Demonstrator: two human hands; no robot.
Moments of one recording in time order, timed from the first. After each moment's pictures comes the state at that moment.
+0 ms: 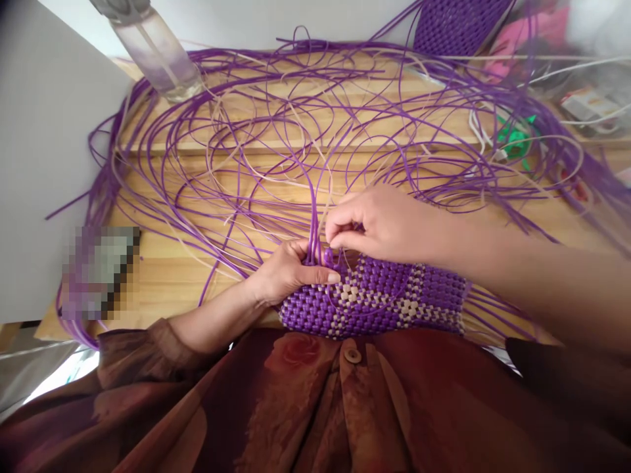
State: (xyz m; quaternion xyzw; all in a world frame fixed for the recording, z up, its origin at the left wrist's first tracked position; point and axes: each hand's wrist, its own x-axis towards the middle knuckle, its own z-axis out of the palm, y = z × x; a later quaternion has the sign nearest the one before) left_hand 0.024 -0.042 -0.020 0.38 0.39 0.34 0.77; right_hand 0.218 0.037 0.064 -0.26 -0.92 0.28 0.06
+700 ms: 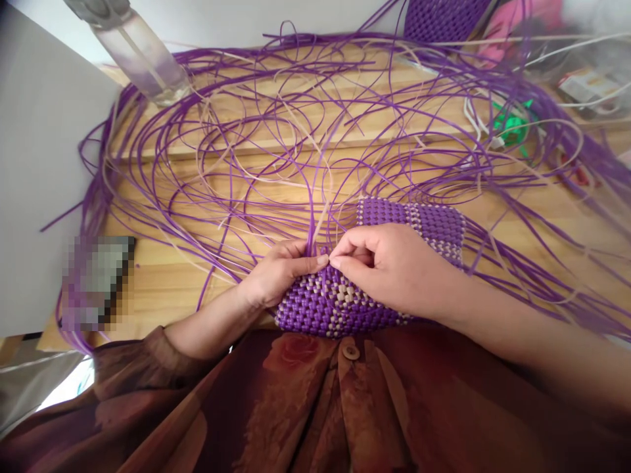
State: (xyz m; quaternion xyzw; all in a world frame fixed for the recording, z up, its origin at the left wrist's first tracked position) left_hand 0.026 -0.043 -0.014 0.28 0.43 0.33 0.79; right_hand 0.225 -0.029 0.057 -0.51 -0.77 0.37 0.11
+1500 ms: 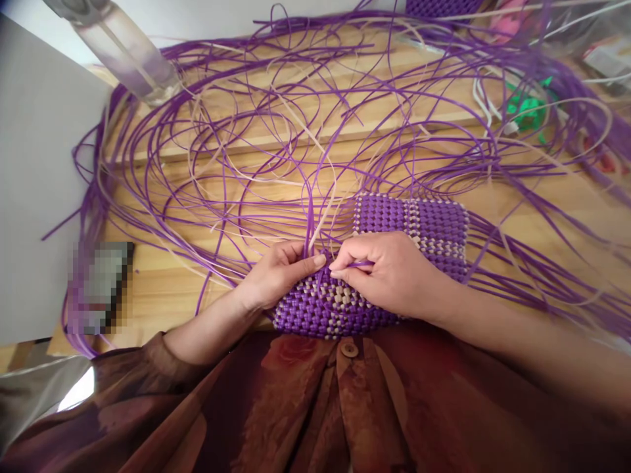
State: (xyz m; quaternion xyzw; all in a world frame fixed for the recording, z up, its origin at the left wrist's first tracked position) left_hand 0.022 -0.039 -0.018 0.37 0.42 0.30 0.77; right_hand 0.232 -0.025 0.027 -0.42 -0.81 0.35 0.21
